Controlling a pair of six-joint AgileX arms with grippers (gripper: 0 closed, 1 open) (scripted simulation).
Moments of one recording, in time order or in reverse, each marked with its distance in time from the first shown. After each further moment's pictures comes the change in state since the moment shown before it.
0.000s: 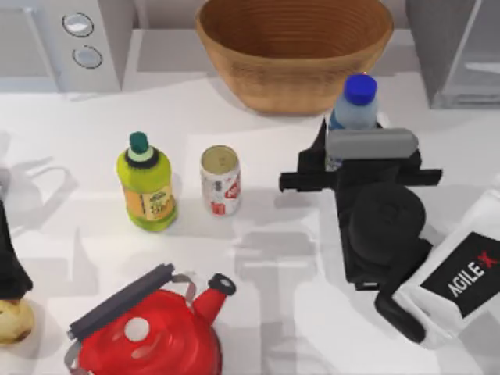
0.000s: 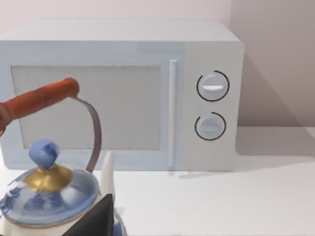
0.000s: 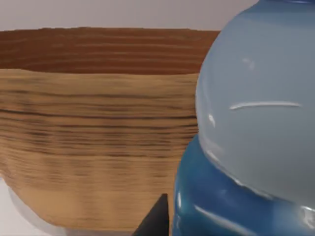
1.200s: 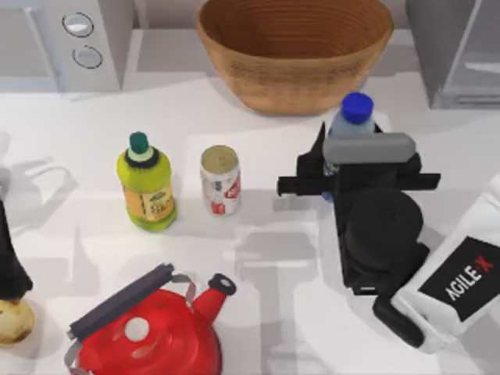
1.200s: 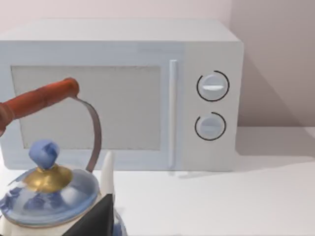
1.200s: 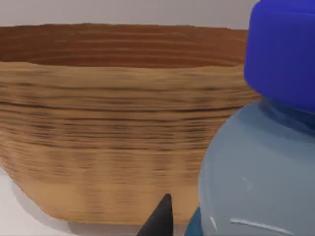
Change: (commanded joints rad) left arm 0.000 0.000 0.000 0.000 0.000 0.000; right arm 0.013 0.001 -0.002 0.003 0.012 0.000
